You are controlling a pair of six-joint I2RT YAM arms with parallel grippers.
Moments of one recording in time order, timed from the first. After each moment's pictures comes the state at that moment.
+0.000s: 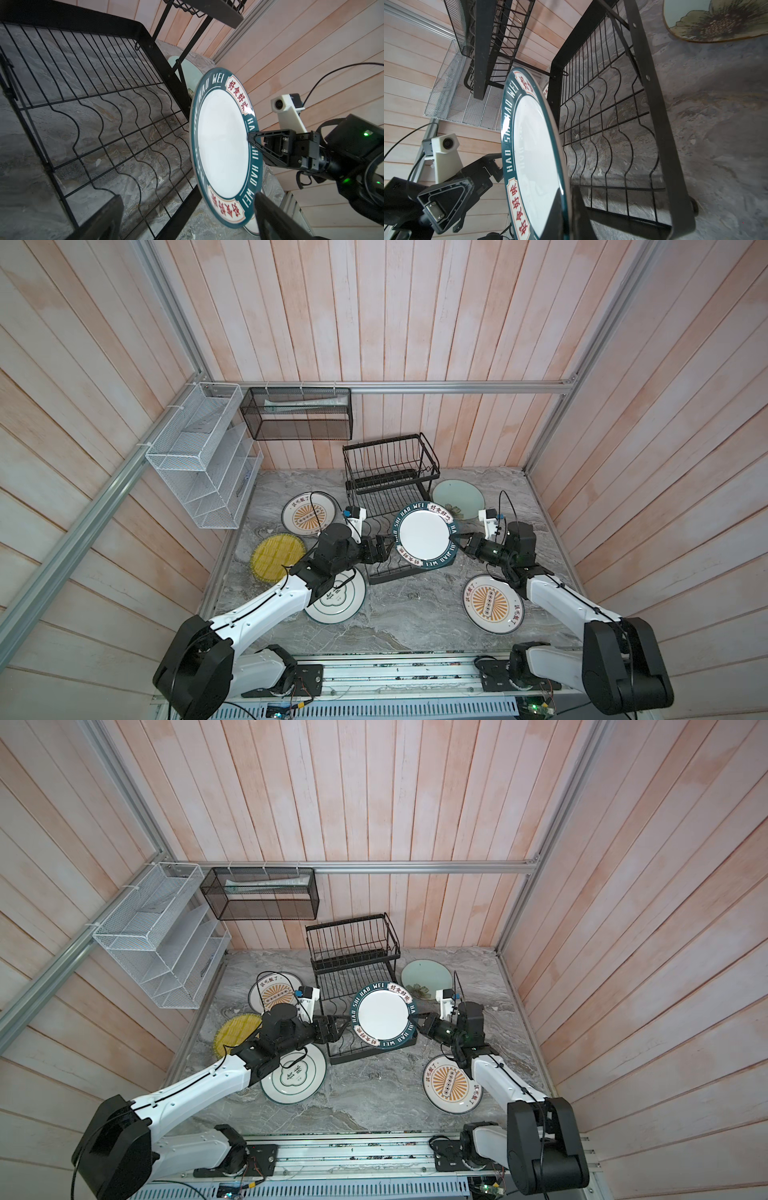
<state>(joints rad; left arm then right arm) -0.61 1.25 0.71 0.14 0.22 -0.59 0.15 1.22 0.51 0.30 -0.75 0.80</state>
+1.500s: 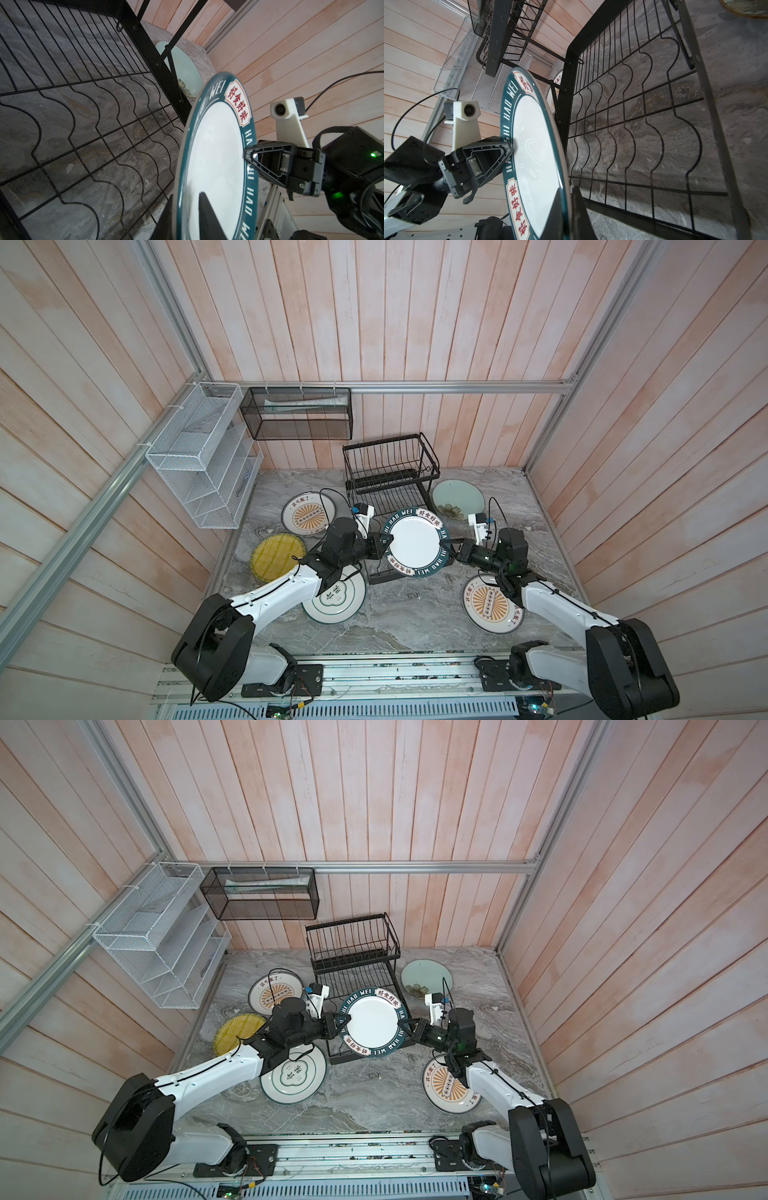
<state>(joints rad) -0.60 1.37 0.76 0.20 0.32 -0.62 0.24 1.20 0.45 0.40 -0.72 0.80</state>
